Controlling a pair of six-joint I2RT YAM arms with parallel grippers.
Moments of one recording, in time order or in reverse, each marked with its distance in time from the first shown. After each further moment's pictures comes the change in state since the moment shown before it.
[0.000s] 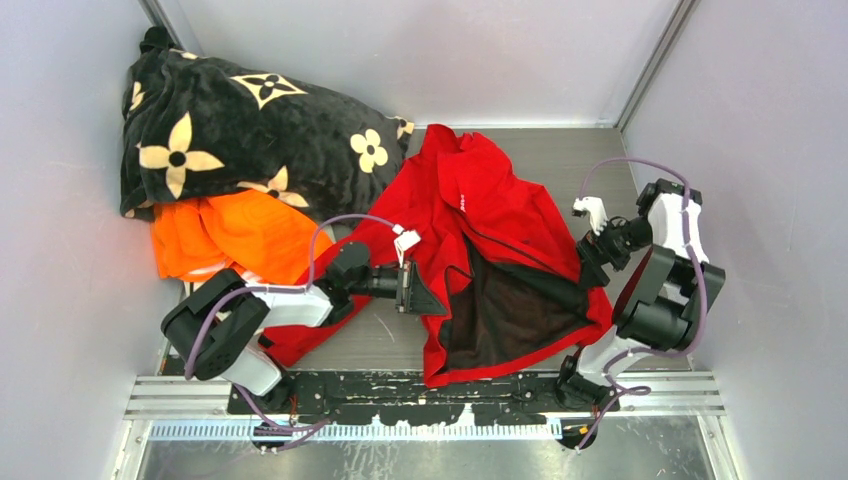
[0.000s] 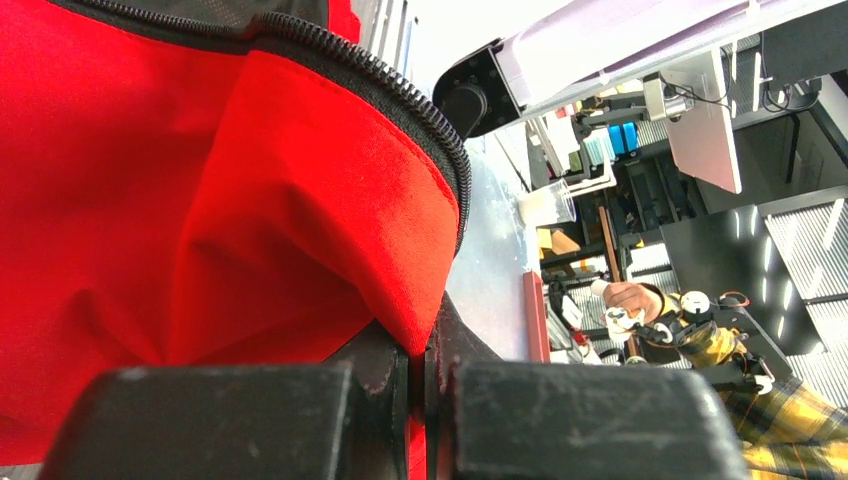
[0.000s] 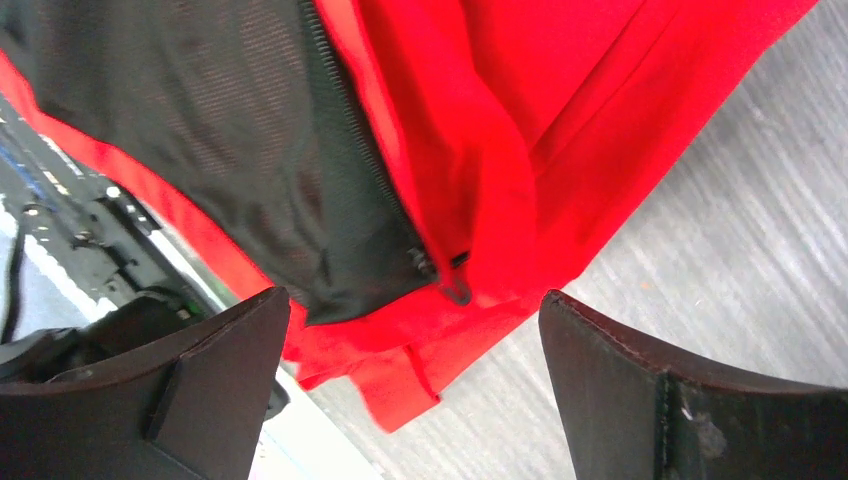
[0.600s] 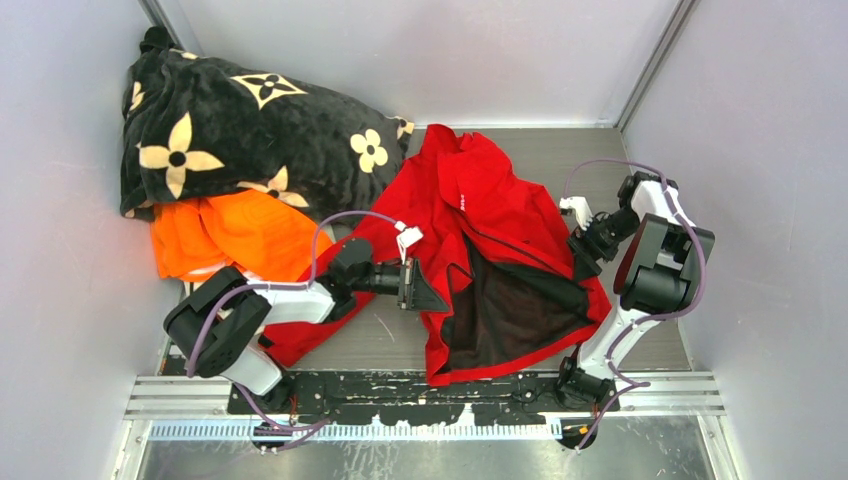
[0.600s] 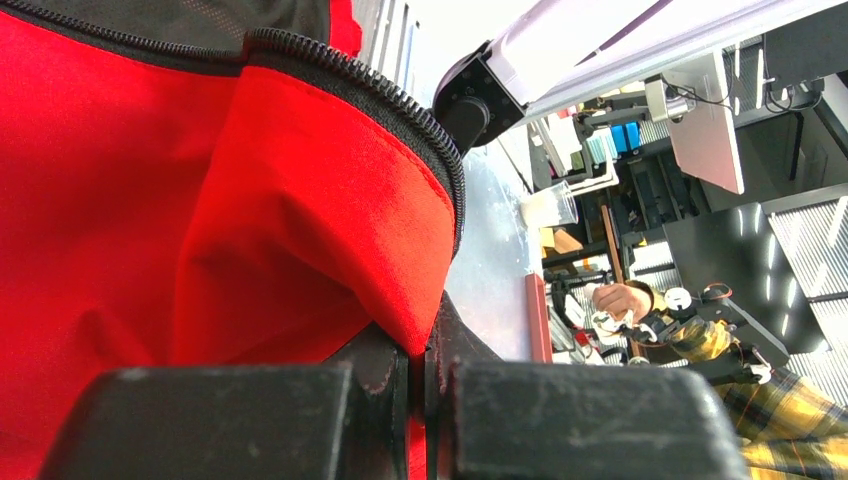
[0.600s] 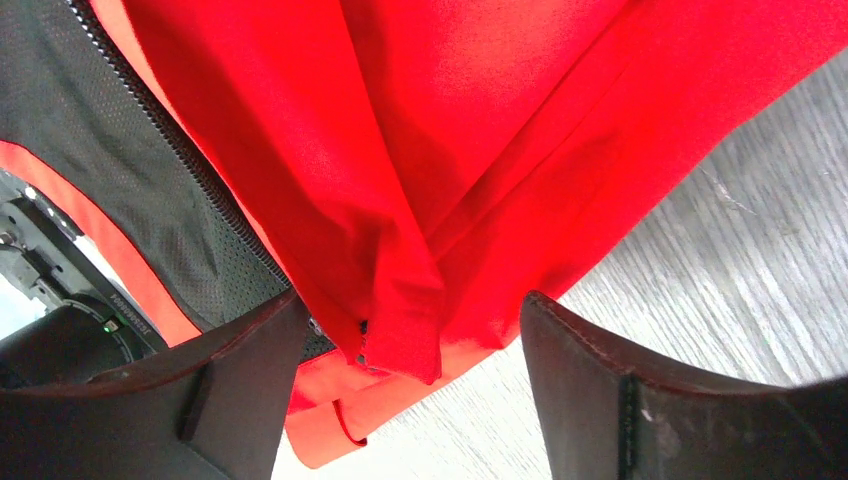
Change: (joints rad) left arm 0.005 0.015 0.033 -0.021 0.010 0.011; right arm 0.087 0.252 0.076 0.126 0.082 0.032
